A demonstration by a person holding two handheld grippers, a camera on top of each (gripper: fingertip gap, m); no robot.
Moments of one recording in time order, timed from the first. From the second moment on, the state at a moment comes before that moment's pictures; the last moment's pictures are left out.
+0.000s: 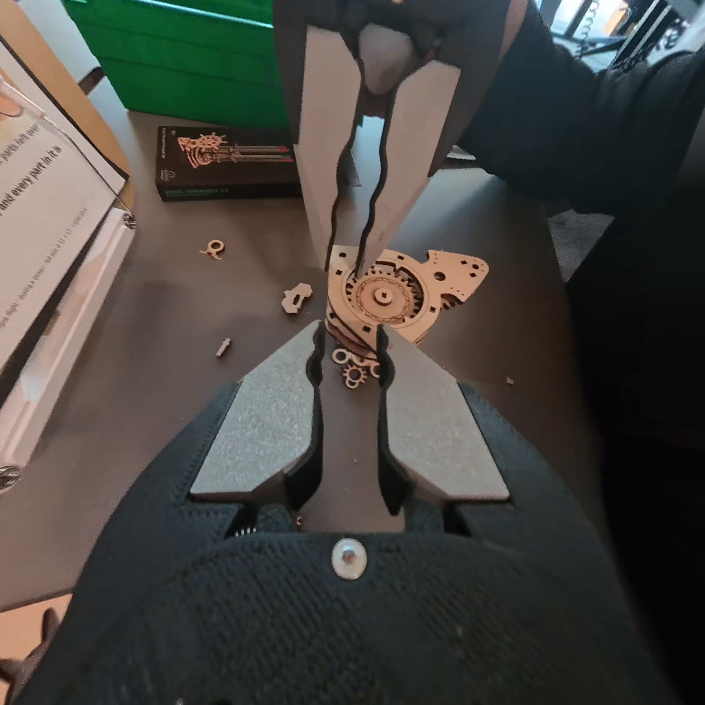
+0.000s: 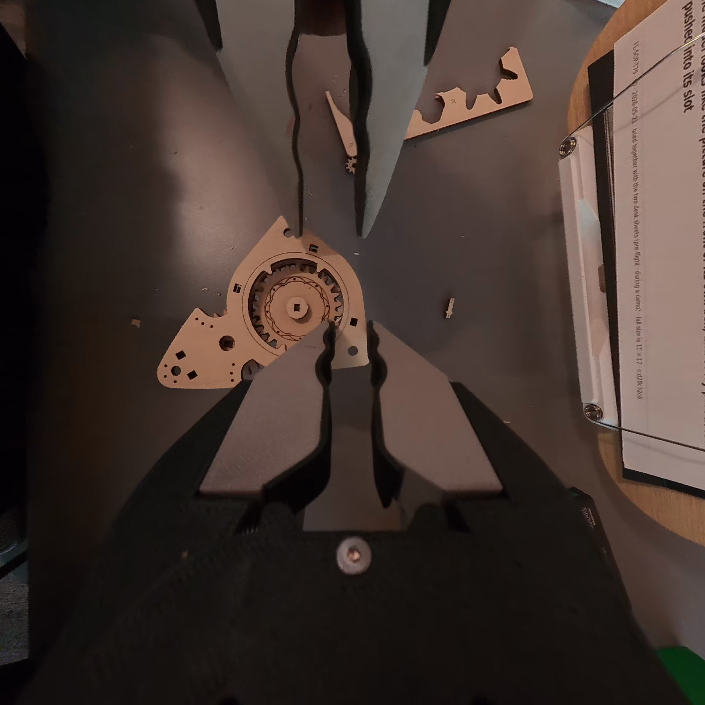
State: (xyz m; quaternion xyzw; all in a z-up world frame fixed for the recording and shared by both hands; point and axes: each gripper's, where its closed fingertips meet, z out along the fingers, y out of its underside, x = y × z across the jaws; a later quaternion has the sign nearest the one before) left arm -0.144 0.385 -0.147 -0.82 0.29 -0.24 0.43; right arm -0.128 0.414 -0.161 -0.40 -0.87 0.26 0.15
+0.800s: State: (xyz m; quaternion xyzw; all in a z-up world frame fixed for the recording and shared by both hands) left arm -0.136 0.384 -0.152 -0.82 0.31 -0.25 0.42; right arm -0.115 0.421 -0.159 -0.42 -0.86 0.24 0.14
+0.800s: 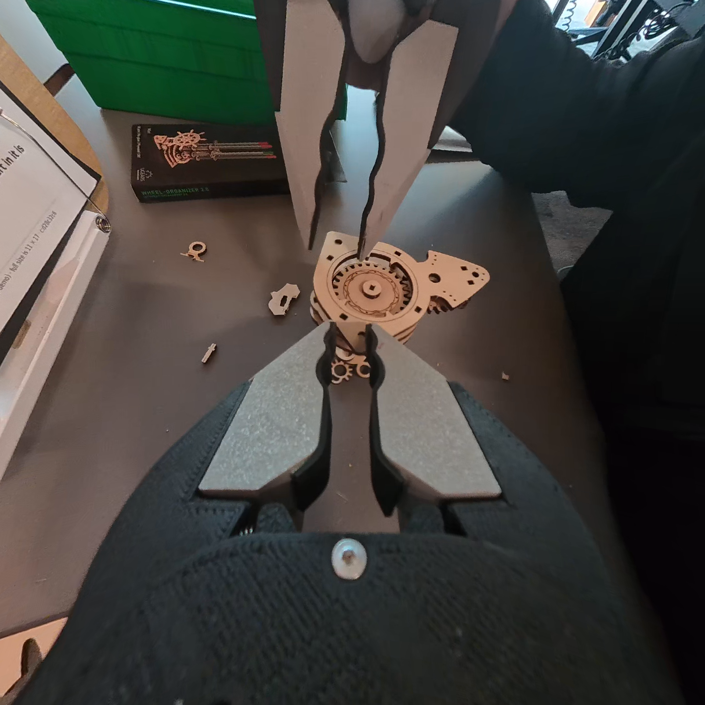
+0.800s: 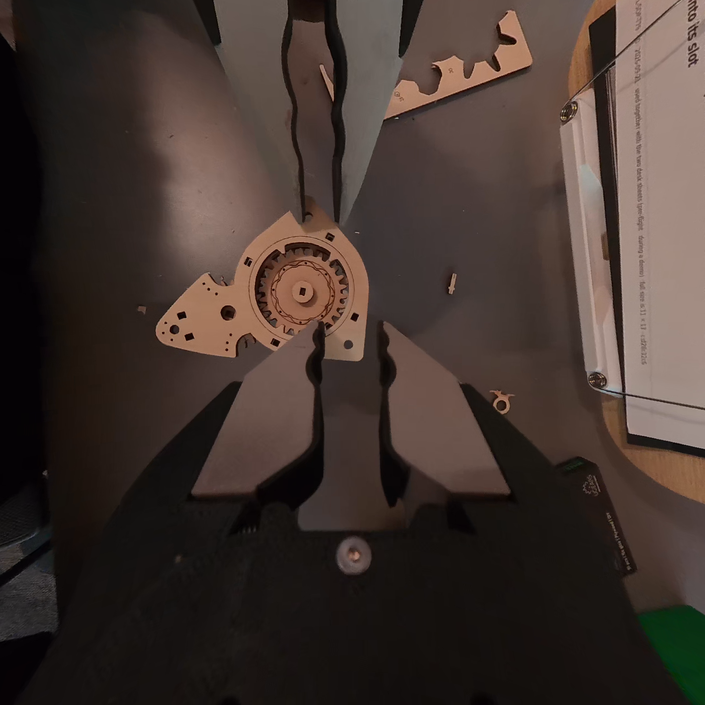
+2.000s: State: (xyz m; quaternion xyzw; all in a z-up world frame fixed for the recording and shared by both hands) left arm -0.159 0.295 -0.167 -0.84 0.17 -0.18 0.48; right arm -0.044 0.417 -0.146 -0.55 -0.66 0.43 0.29
